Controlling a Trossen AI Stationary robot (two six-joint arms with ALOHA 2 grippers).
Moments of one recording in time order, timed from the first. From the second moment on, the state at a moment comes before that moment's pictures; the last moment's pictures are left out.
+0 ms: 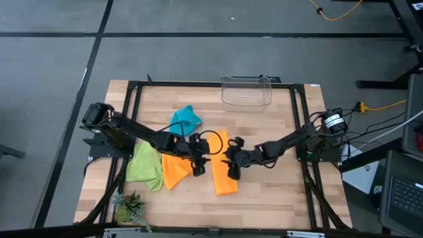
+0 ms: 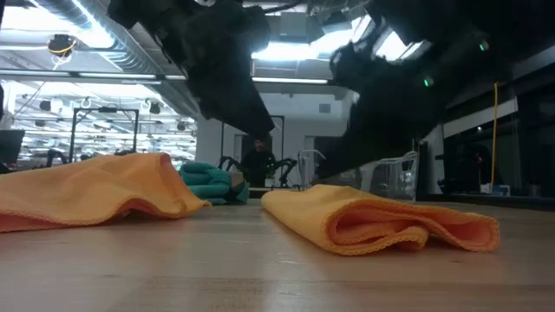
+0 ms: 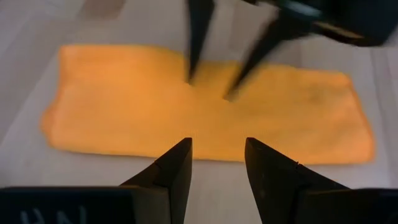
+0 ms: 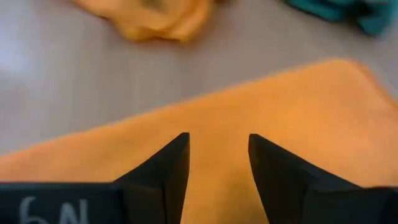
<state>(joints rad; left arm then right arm) -0.22 1.65 0.98 -0.14 -0.22 -0.39 0.29 1.75 0.75 0.26 0.37 0.33</state>
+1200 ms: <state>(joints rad) -0.24 1.65 0.98 -0.10 -0.32 -0.39 0.29 1.64 0.63 0.33 0.34 0.37</state>
